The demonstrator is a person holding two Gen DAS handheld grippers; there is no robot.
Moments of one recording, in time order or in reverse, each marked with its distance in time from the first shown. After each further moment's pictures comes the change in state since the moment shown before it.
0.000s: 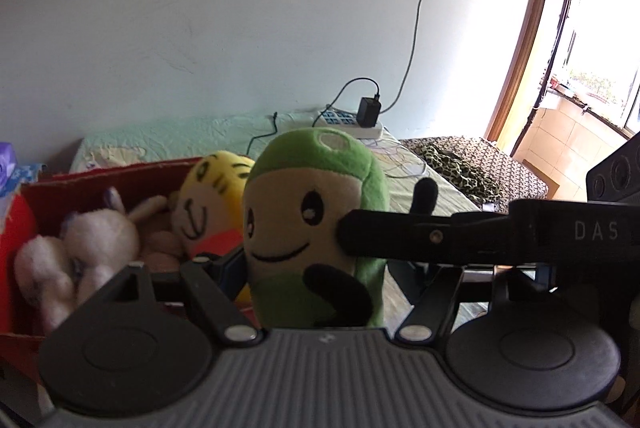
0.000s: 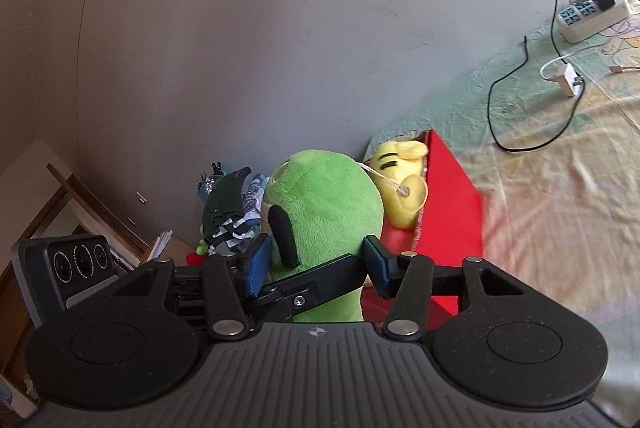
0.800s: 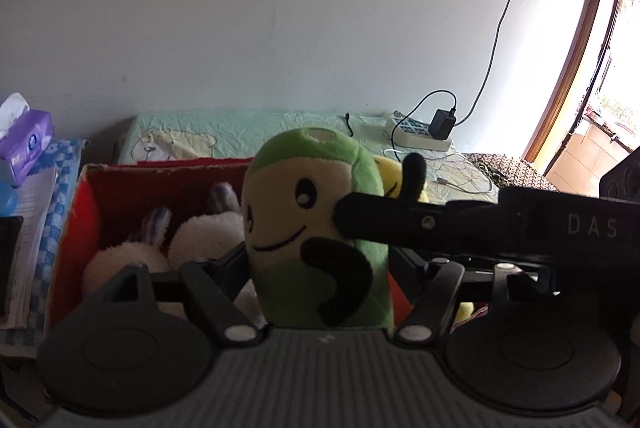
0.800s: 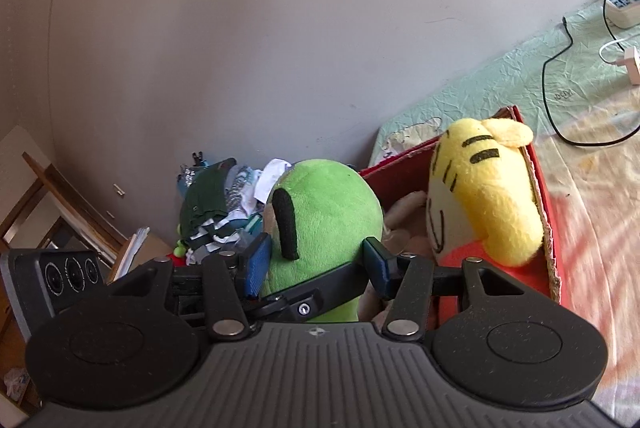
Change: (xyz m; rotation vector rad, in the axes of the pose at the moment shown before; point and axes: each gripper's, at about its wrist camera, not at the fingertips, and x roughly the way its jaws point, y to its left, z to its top) left arm 0.023 0.126 0.001 -0.101 0.013 0.039; right arm 0.107 0.020 -0.002 -0.015 0.025 -0.062
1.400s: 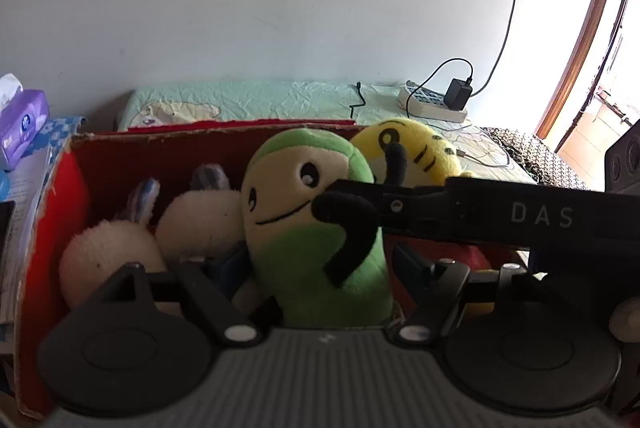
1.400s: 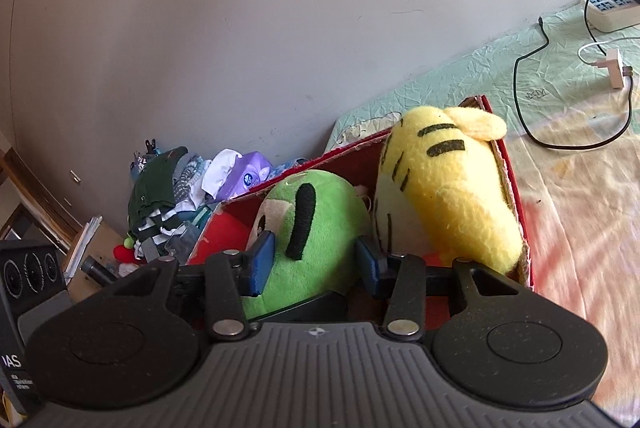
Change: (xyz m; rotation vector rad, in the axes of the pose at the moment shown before) left arm 0.032 0.009 -0.010 0.006 0.075 0.024; right arm 0.027 -0.008 -0.008 -0.045 0.024 -0.121
